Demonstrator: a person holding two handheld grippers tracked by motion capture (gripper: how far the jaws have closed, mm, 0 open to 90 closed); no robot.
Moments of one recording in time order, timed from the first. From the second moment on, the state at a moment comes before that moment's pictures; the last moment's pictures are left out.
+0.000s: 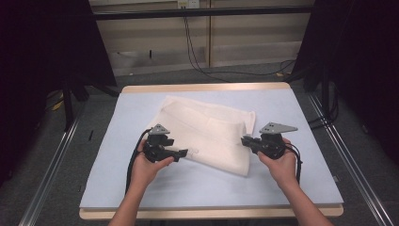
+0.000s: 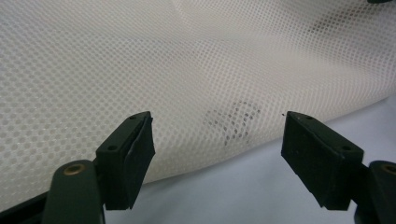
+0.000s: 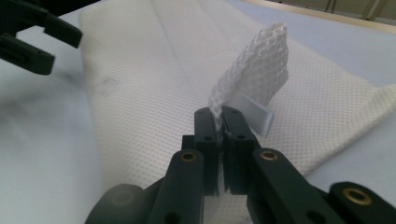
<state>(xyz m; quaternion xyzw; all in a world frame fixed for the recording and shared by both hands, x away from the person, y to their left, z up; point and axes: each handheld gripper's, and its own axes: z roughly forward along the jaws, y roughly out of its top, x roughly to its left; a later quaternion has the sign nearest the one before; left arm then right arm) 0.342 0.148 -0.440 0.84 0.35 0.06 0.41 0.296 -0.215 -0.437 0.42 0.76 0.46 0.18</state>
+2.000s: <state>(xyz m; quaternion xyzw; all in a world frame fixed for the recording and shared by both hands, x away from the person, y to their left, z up) 0.358 0.073 -0.426 0.83 0.35 -0.01 0.44 0.258 -0.163 -0.450 0.25 0.85 0.44 0.16</state>
